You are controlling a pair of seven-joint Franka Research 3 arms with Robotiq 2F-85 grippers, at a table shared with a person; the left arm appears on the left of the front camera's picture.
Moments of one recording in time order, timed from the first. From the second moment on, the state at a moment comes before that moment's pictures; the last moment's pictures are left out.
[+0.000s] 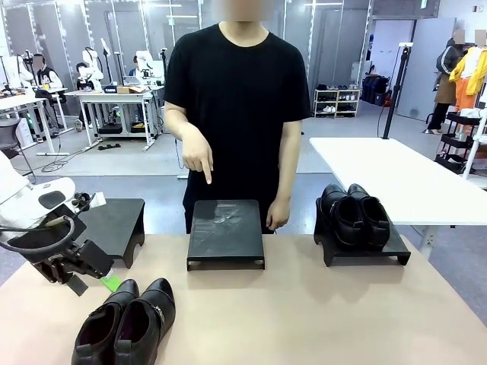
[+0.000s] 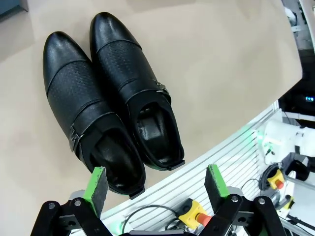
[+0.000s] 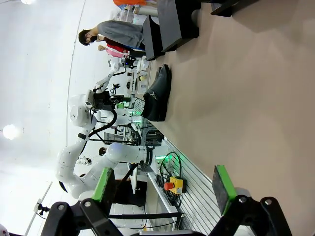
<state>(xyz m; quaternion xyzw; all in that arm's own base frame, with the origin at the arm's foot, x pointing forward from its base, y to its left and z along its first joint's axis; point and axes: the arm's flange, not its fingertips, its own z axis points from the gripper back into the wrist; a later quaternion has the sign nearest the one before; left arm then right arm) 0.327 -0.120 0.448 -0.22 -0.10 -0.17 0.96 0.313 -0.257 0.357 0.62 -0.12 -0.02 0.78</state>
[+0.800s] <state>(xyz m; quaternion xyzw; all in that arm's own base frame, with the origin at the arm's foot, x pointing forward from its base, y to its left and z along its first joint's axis) 0.340 -0.146 0.393 -0.18 -0.03 -0.03 0.98 0.313 -0.257 0.357 0.62 -0.12 -0.02 0.78</state>
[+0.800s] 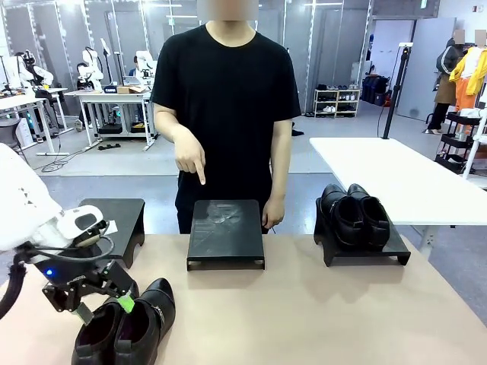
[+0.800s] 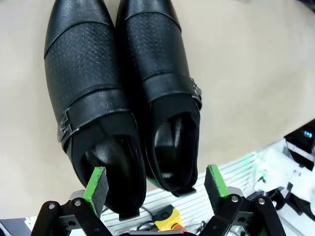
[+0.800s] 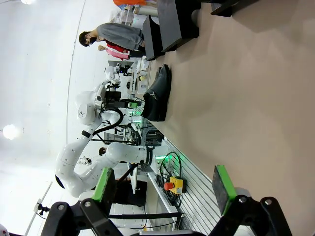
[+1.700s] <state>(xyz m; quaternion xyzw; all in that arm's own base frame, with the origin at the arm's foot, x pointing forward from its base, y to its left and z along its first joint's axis) 0.353 -0.167 0.349 -0.11 -0.04 0.00 0.99 0.313 -0.257 0.357 0.62 -0.12 -0.02 0.78</state>
